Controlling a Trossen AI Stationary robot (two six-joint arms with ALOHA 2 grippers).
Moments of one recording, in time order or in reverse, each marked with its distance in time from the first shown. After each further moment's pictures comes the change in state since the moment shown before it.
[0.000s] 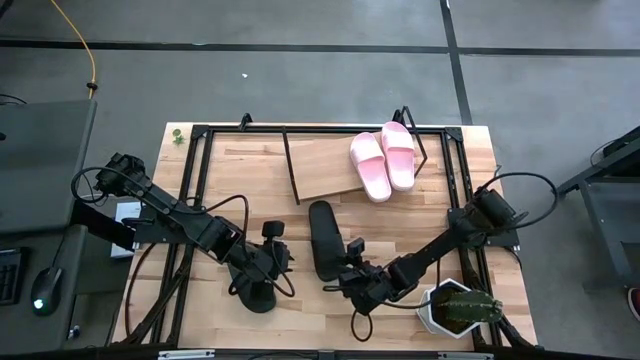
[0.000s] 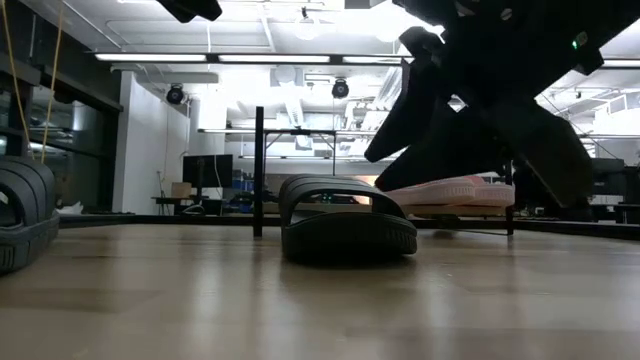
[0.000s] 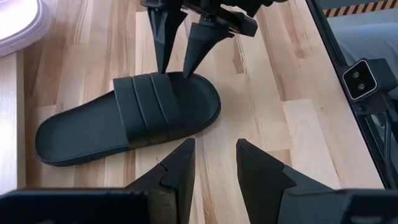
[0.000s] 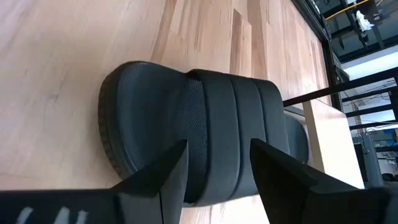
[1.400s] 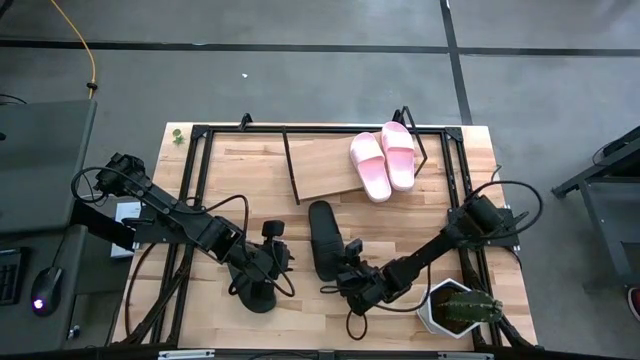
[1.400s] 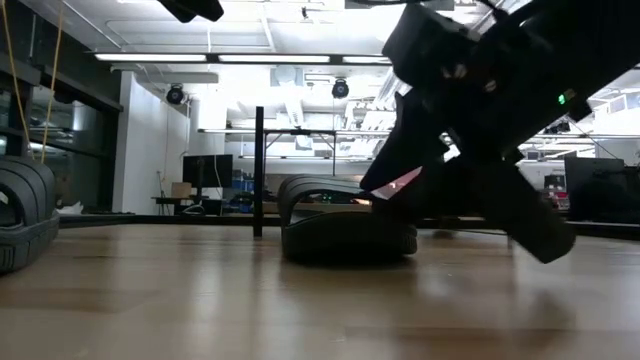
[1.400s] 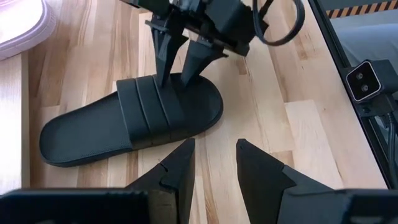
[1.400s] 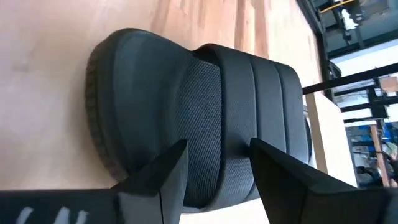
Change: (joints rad) left arm 0.000 0.000 0.000 0.001 -0.010 0.001; right arm -0.020 0.090 -0.001 0.048 0.062 -0.026
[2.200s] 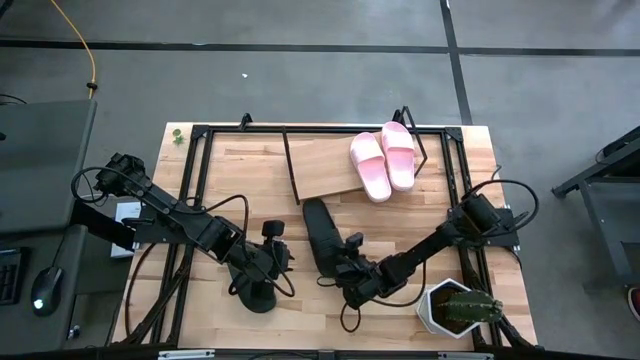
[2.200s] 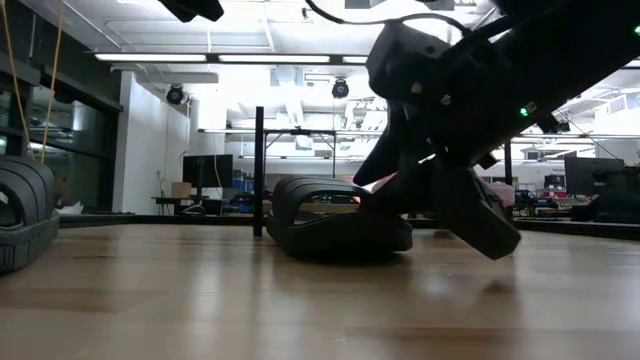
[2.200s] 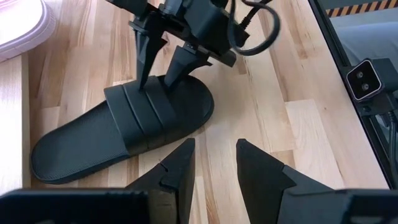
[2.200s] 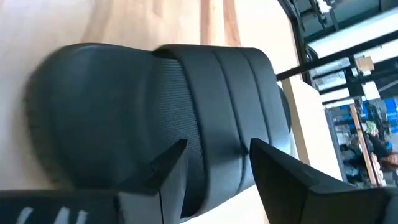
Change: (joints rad) left arm 0.000 0.000 0.000 0.000 0.000 0.007; right arm -0.036 0.009 0.000 0.015 0.074 0.042
